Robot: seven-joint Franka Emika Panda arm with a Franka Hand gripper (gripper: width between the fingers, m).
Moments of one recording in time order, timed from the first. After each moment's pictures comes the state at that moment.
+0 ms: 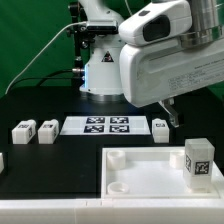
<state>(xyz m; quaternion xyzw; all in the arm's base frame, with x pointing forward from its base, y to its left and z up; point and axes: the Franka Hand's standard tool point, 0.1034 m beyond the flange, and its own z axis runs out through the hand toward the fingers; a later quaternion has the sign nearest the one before) 0.620 0.123 0.129 -0.99 -0.08 0.00 0.11</state>
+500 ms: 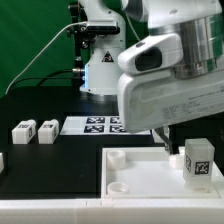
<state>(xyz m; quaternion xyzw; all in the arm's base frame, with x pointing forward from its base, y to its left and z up) 0.630 0.114 0.091 -0.99 -0.06 -0.04 0.09</state>
